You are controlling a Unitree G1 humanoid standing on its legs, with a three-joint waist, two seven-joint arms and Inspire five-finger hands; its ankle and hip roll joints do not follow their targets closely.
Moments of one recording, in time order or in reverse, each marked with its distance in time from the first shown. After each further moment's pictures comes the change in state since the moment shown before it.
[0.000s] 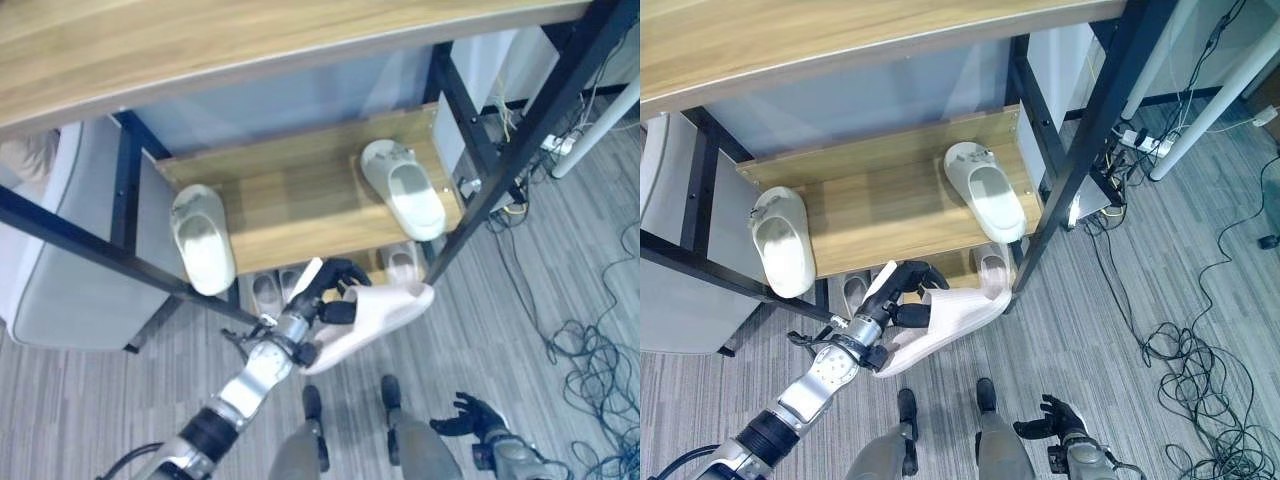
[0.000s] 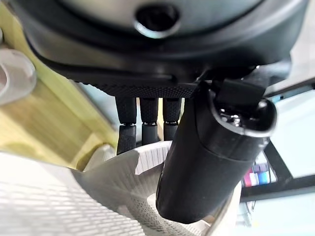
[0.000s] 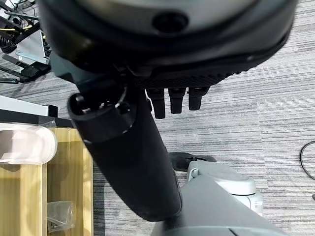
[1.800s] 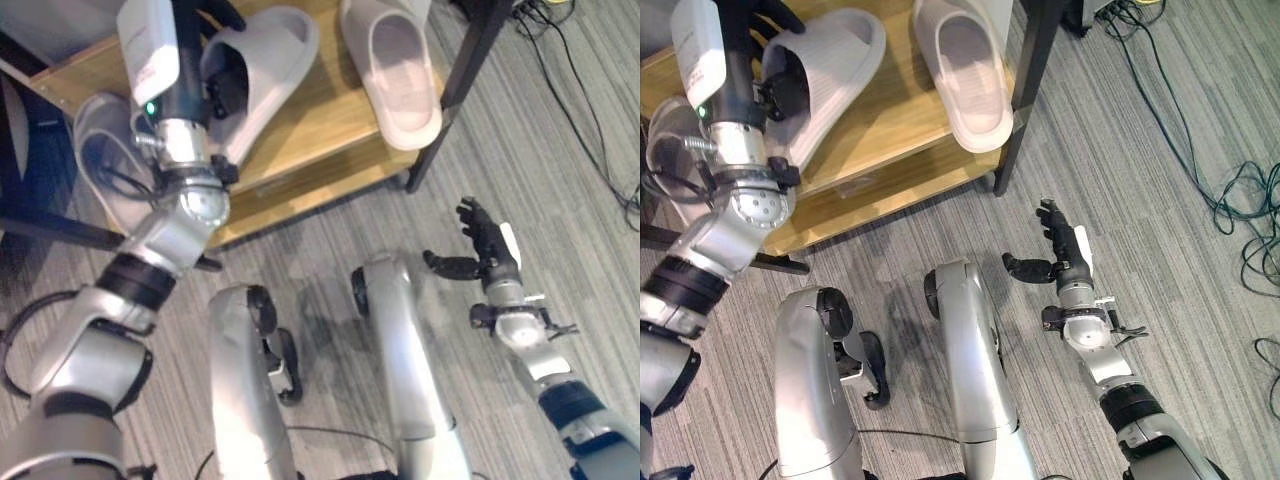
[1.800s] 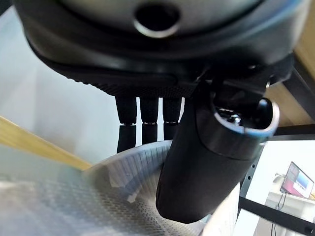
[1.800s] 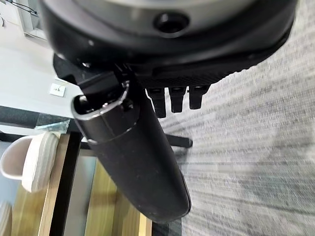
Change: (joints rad) left arm -0.699 0.334 -0.106 0.411 0.142 0.232 0.536; right arm -0.176 -0.233 0.097 -0.586 0.021 -0.102 -0.181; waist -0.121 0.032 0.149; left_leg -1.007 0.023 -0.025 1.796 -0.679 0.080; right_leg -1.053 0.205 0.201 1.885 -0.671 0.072
